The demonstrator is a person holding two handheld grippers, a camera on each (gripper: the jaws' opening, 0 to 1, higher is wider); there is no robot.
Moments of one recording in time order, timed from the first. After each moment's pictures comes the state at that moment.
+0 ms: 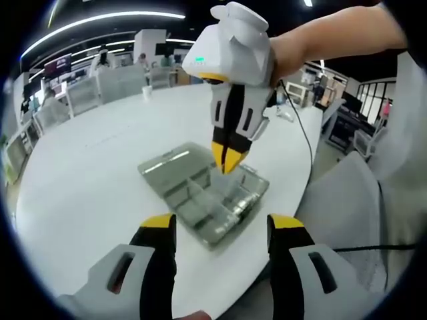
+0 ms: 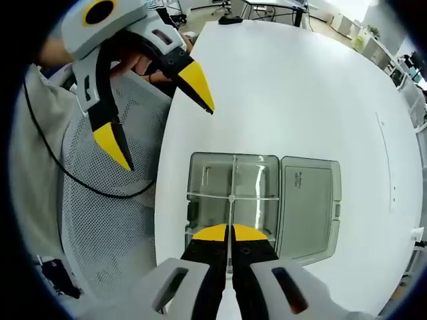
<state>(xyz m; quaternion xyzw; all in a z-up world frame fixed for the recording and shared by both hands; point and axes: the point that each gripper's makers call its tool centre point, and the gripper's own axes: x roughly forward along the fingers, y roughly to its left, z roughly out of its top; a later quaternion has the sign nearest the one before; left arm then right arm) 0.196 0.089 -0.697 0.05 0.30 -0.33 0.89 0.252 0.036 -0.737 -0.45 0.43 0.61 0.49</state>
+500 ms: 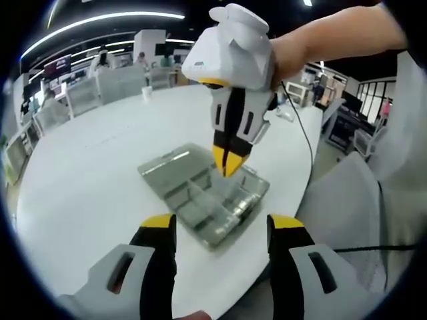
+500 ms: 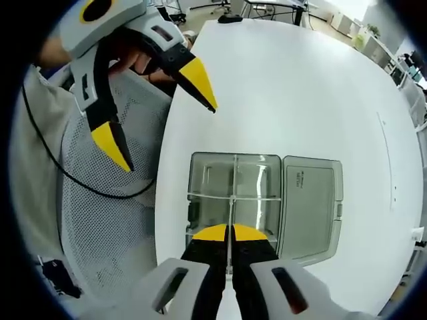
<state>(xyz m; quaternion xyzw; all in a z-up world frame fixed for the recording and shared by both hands) 0.197 0.089 -0.695 0.05 0.30 -0.33 0.89 0.248 0.037 -0.740 -0.46 0.43 0.61 0.48</state>
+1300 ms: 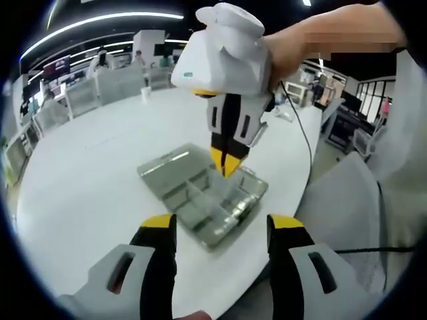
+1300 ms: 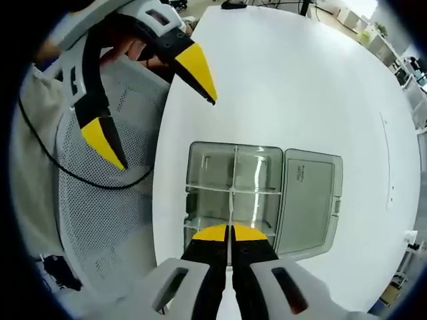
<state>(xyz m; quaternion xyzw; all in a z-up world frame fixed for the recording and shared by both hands) 0.196 0.086 -0.695 0.05 0.29 -0.34 0.89 0.251 0.031 -0.740 -0.50 0.44 0.58 0.46</state>
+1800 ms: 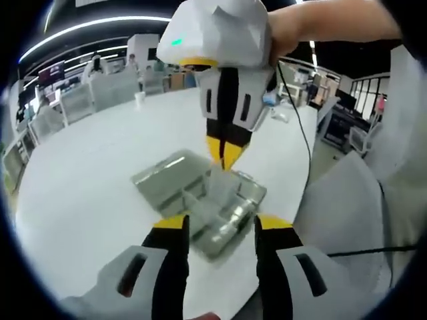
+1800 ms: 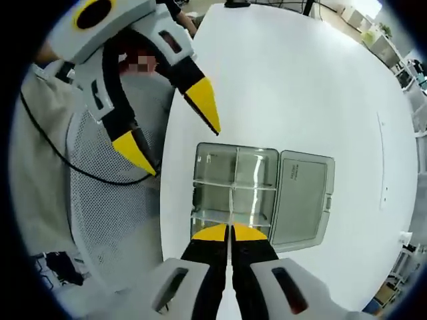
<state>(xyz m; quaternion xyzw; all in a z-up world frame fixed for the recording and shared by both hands) 0.209 0.071 -0.694 0.07 0.27 -0.37 0.89 0.246 0.028 -0.709 -0.51 0.45 0.58 0.45</state>
